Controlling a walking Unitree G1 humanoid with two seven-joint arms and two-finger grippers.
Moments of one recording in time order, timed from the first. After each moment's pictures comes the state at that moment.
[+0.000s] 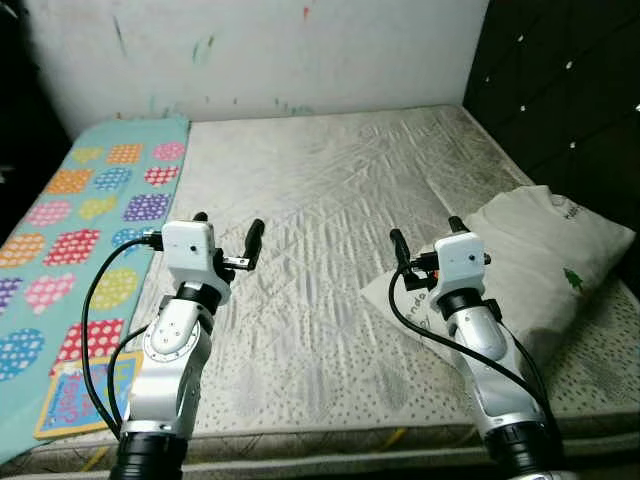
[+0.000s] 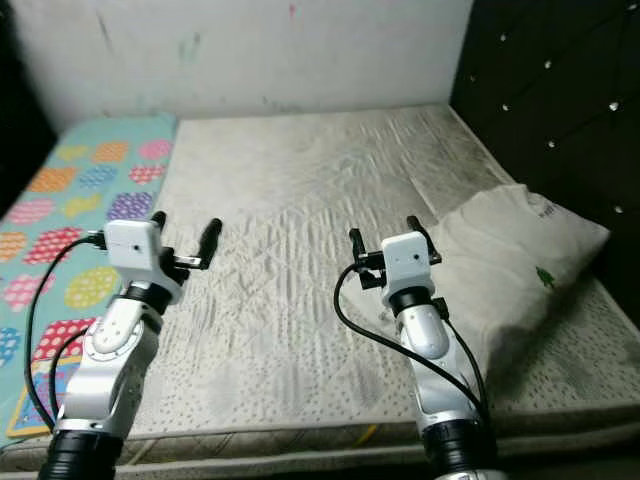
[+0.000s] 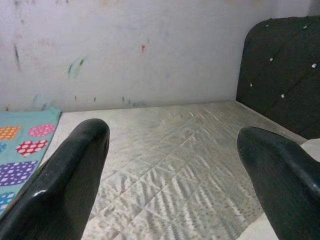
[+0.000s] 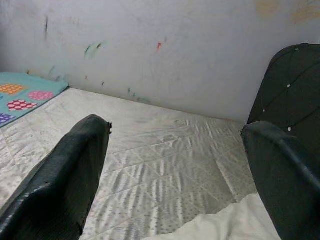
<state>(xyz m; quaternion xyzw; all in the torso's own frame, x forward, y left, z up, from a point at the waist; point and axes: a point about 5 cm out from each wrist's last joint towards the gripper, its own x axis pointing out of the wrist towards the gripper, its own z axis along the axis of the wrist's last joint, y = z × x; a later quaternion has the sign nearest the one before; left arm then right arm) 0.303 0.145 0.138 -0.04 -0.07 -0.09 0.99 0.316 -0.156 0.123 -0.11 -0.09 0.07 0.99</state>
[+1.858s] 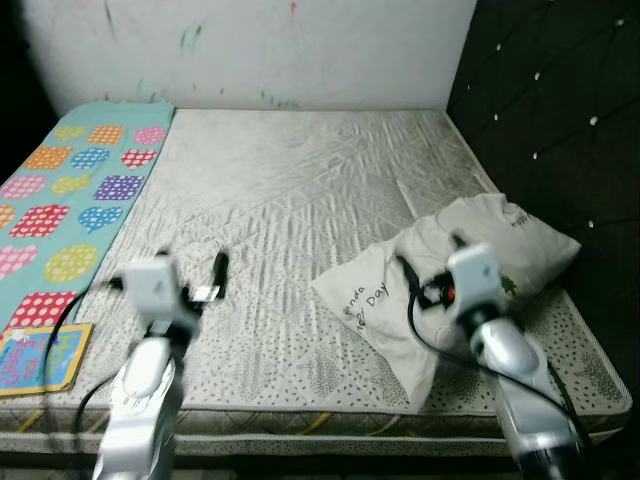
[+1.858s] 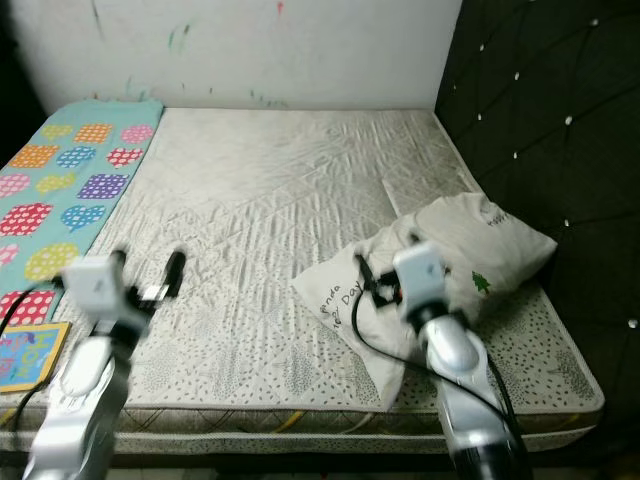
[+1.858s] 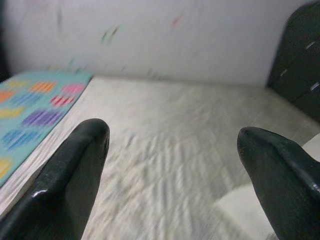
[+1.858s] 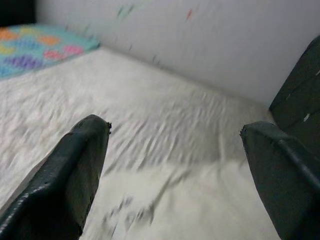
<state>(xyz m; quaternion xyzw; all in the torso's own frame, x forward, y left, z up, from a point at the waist) 0.257 0.188 0.107 -0.03 -0.02 0.00 1.00 0.292 -0.175 0.104 -0.12 -0.01 0.14 0.98</state>
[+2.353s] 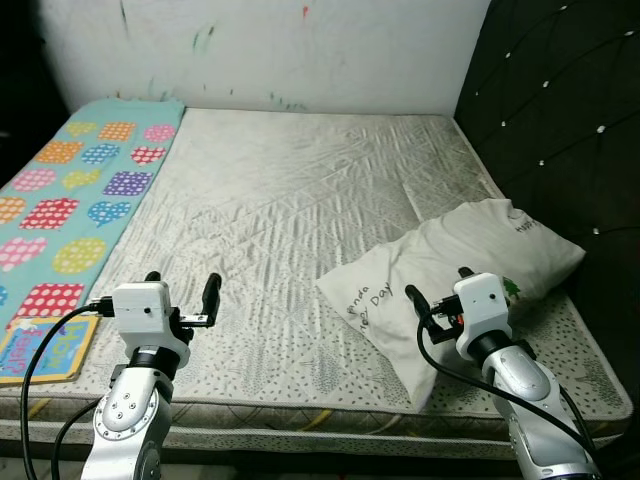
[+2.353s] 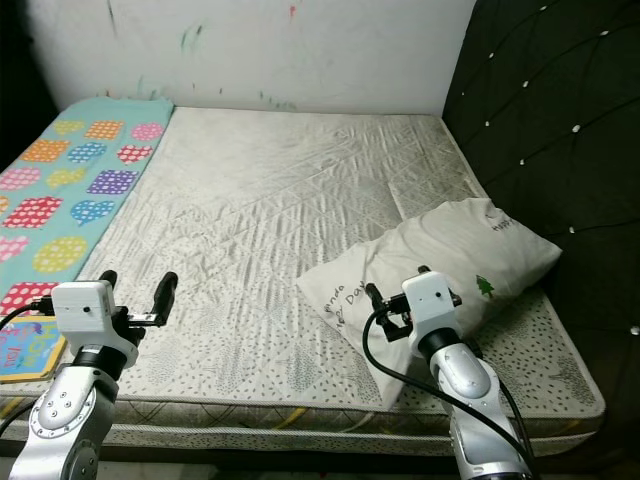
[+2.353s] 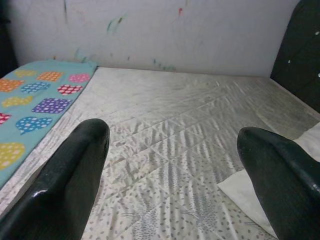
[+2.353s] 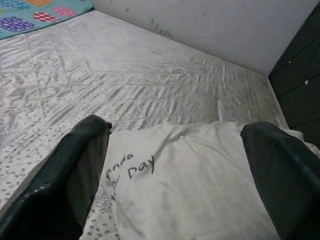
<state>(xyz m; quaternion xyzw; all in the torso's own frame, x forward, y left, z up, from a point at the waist) 0.241 0.188 0.108 -0.02 0.00 -0.01 1.00 0.278 -0.186 0.090 -0.13 0.05 0.12 0.98</state>
